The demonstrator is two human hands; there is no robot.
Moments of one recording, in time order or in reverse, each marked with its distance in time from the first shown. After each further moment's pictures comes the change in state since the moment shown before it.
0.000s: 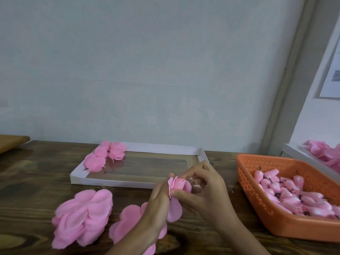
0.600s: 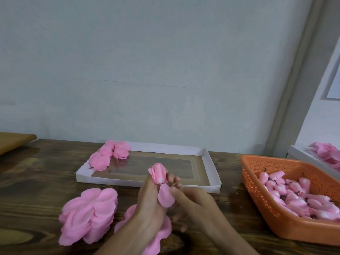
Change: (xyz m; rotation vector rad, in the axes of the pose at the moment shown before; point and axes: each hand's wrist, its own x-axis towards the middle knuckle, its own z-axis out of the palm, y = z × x) left_hand 0.017 0.025 -0.007 -0.445 0.191 -0.147; right_hand -0.014 -0.005 0.023 0.219 -0.385 0.466
